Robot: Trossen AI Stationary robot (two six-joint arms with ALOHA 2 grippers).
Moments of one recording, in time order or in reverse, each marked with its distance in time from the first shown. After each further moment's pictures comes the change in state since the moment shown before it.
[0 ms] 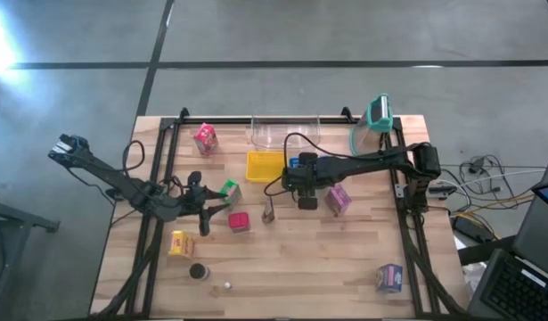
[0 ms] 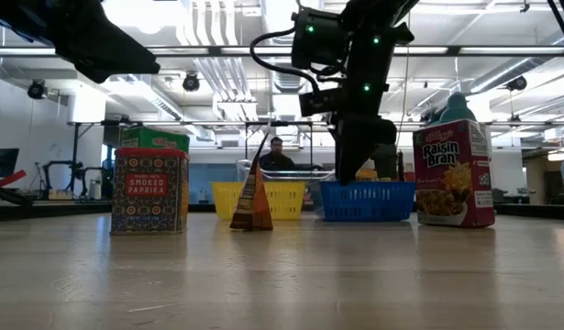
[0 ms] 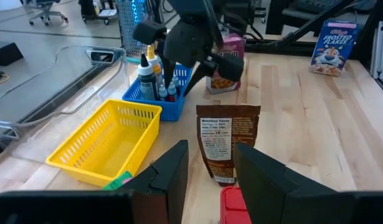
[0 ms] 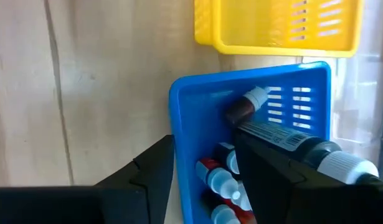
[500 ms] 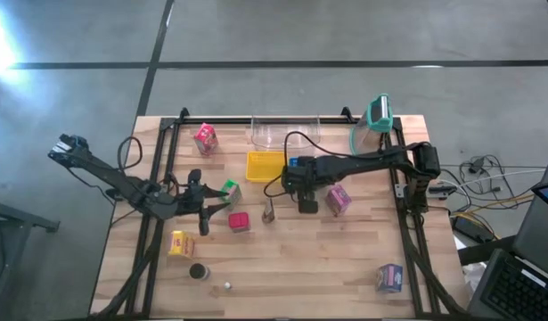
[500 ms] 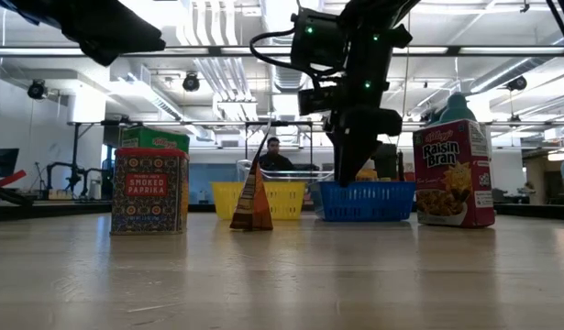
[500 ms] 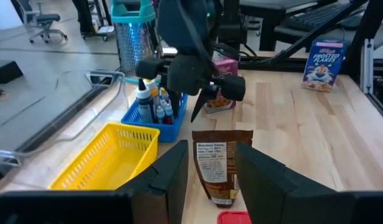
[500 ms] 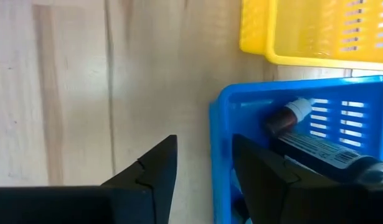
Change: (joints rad) left arm 0.001 0.000 0.052 0.023 0.000 0.079; right arm -0.018 0.001 0.001 0.008 -0.144 -0.030
